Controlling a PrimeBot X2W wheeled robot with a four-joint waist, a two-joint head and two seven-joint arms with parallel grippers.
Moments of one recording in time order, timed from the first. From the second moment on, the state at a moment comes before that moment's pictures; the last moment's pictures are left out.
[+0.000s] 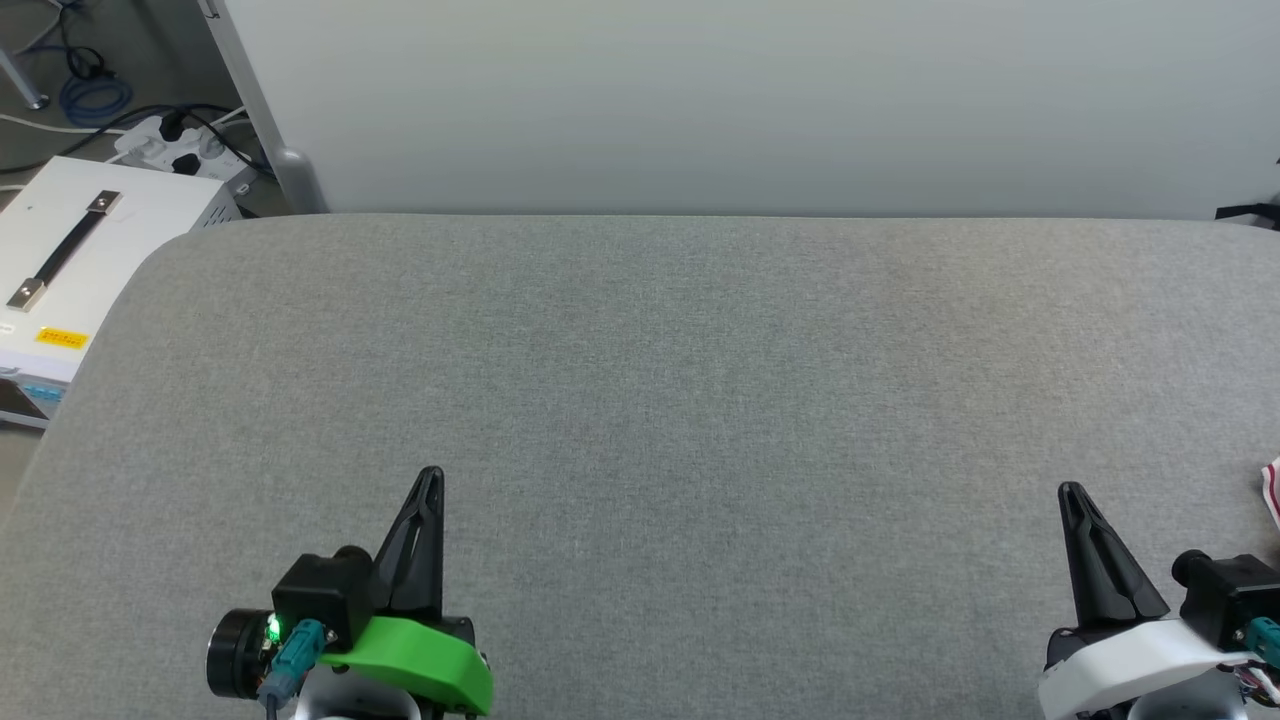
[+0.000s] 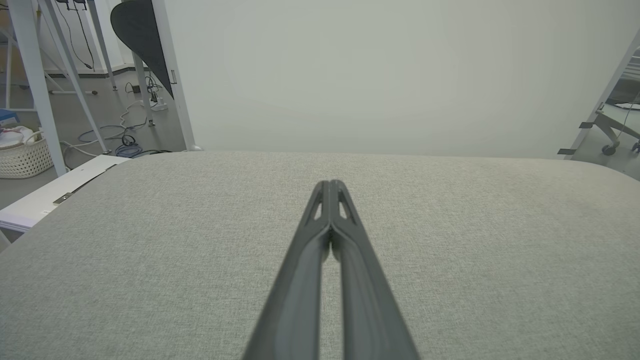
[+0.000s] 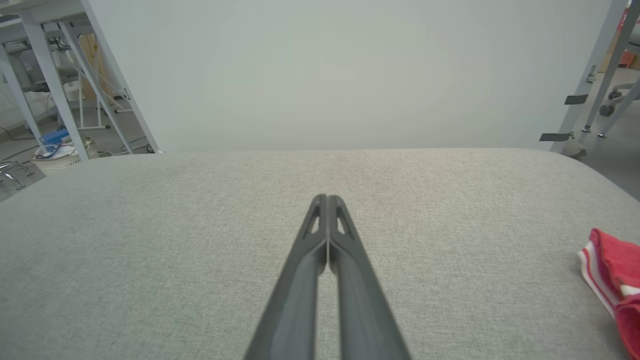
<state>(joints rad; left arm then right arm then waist) 0.03 0.06 -0.07 0.05 -0.14 -0.09 -0.18 0.07 -0.15 0.00 0.05 0.25 0.13 -0.18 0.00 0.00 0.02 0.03</state>
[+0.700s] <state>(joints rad) 0.03 0.06 -0.05 0.04 -0.10 -0.07 -0.14 0.06 -0.13 0.00 0.04 0.19 0.13 -0.14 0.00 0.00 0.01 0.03</state>
